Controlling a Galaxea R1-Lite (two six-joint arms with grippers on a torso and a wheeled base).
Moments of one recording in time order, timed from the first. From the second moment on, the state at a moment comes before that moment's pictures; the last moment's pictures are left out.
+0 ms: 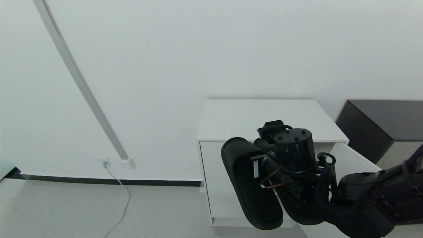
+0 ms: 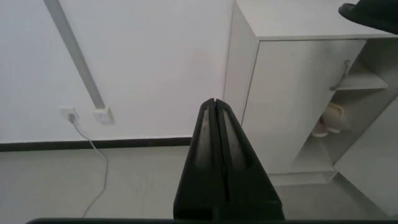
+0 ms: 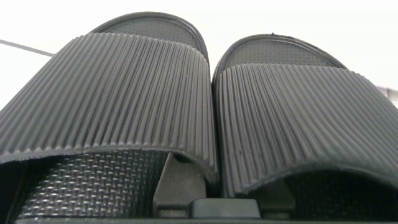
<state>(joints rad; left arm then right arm) 0.00 0.00 0.00 0.00 -0.03 0.01 0.83 1.89 -0.90 -0.68 -0.52 0.18</state>
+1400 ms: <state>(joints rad) 0.00 0.00 0.00 0.00 -0.03 0.01 0.84 1.89 -0.87 -0.68 -0.52 0.18</state>
